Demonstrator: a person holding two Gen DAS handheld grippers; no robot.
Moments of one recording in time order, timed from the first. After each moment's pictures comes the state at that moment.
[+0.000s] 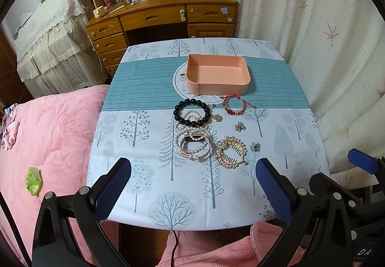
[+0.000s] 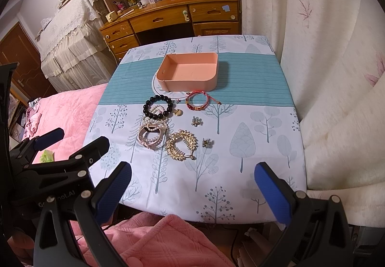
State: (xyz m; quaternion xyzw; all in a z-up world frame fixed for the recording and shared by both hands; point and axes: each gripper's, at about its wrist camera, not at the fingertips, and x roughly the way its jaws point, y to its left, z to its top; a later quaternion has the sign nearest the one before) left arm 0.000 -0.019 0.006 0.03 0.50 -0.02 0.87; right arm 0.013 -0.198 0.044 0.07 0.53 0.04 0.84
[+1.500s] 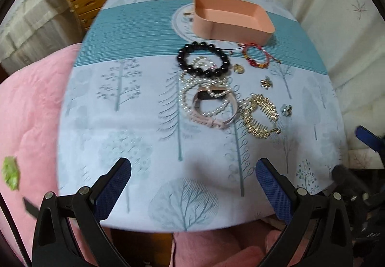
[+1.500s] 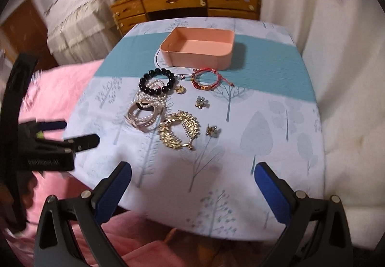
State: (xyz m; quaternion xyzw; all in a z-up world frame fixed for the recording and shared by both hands) left arm 0.038 0.040 -0.112 0.00 0.59 -0.08 0.80; right arm 0.024 -0.181 -0.042 -0.02 0.53 0.09 0.84
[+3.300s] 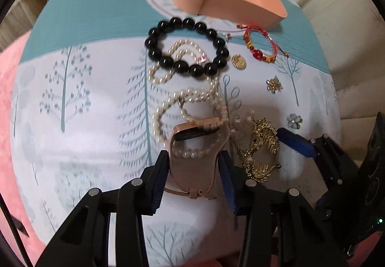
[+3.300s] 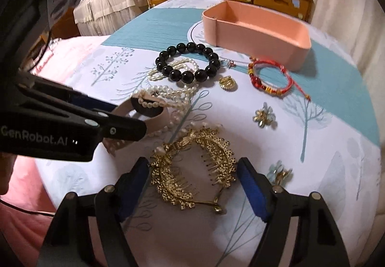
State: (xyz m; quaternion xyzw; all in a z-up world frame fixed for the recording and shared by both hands) left arm 0.110 0.034 -0.176 -0.06 0.67 -0.13 0.73; right arm 0.086 -0.129 -0.146 -0.02 0.55 0.18 0.82
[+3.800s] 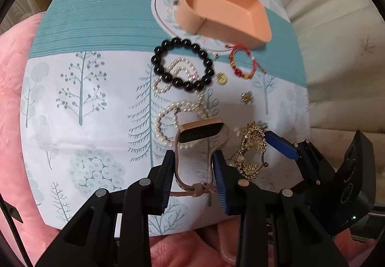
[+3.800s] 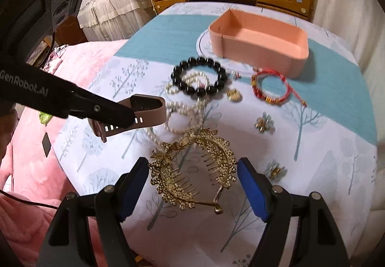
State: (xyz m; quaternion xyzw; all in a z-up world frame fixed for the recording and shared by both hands) left arm 0.129 0.060 -0.115 -0.12 0.69 -0.16 0.69; right arm 0.090 -0.128 -0.097 -0.01 0.55 0.19 0.81
